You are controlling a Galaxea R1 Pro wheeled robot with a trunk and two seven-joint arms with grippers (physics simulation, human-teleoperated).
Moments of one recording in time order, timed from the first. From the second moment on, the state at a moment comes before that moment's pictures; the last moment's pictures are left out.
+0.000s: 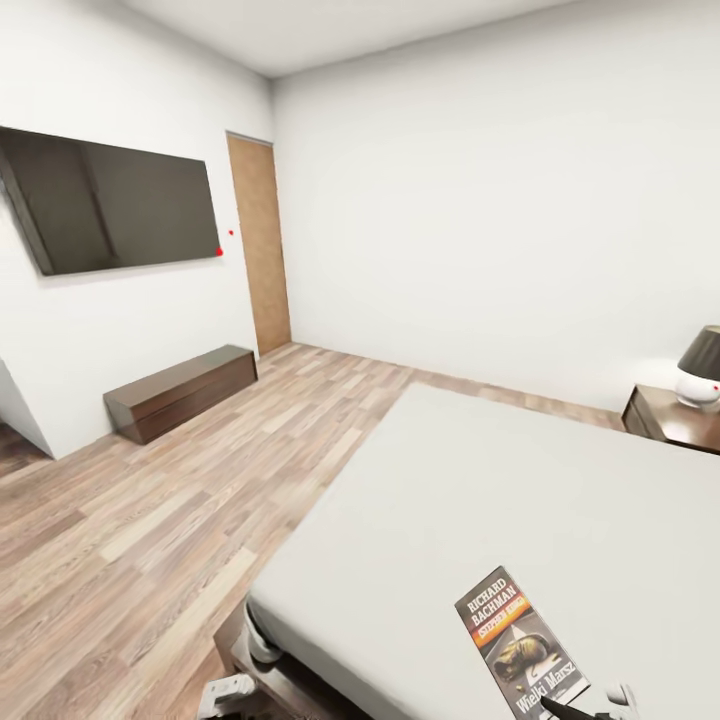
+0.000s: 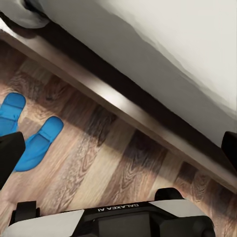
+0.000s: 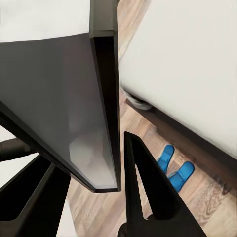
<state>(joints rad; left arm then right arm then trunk) -0.47 0.08 -0.40 -0.02 0.61 -0.02 -0.41 -0.33 -0.44 0.18 -0.21 -0.67 0.06 1.29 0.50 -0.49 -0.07</state>
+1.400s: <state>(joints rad) -0.47 0.08 -0.40 -0.02 0.61 -0.02 -0.41 -0.33 -0.44 0.18 -0.21 -0.67 0.06 1.29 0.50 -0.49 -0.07</state>
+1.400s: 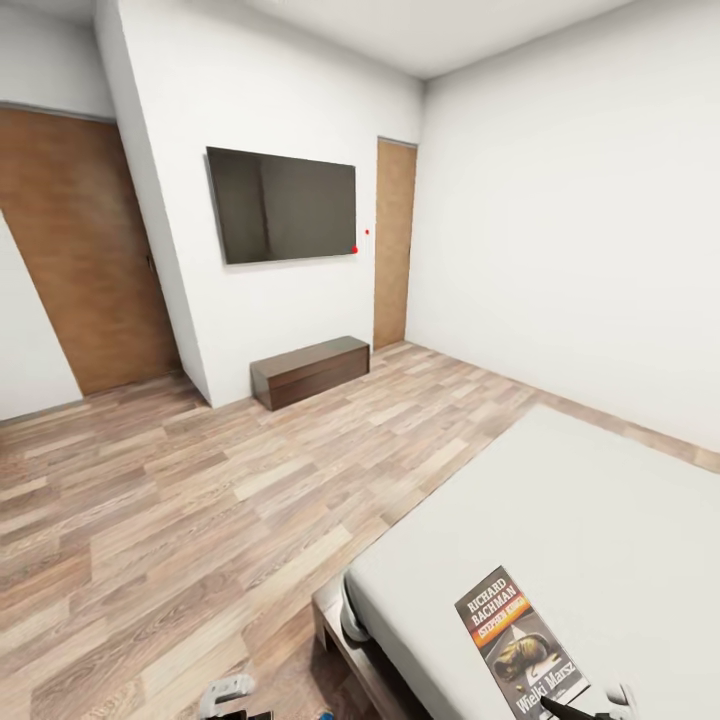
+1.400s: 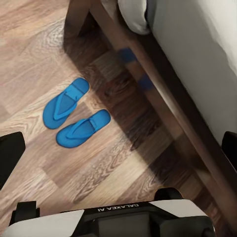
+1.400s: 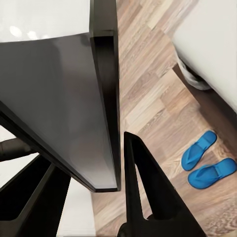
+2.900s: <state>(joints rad) -0.47 0.08 -0.40 -0.02 0.61 -0.02 -0.41 -0.33 -0.44 0.18 -0.21 -0.67 0.06 1.29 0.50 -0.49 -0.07</state>
